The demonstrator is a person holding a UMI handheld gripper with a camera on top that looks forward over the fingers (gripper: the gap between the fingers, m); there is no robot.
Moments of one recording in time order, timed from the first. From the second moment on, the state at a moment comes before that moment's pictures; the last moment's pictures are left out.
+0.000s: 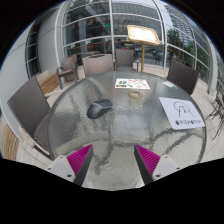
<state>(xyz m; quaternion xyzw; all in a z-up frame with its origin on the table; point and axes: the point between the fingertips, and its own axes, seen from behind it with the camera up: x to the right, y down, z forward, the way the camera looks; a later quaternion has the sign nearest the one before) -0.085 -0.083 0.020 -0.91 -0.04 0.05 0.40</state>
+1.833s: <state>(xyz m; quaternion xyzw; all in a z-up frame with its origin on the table) 0.272 0.138 0.094 -0.91 -0.01 -0.02 0.41</state>
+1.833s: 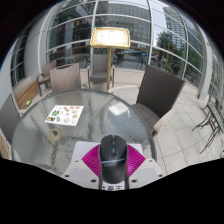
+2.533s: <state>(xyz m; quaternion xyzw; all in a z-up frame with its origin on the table) 0.255 0.116 0.040 -0.94 -0.02 -0.03 0.35</state>
